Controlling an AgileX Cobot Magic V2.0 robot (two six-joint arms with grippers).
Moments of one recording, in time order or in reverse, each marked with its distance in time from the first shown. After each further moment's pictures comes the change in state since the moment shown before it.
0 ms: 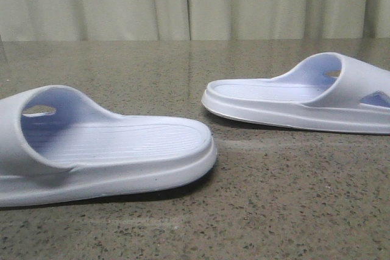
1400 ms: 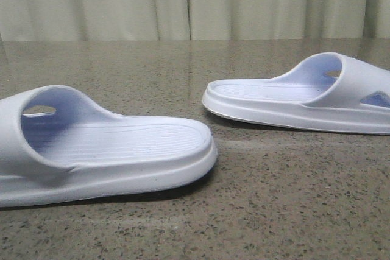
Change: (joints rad) left arm 0.000 0.055 0.156 -0.247 -0.103 -0.004; right arm 0.000 0.000 0.000 0.028 -0.001 0.000
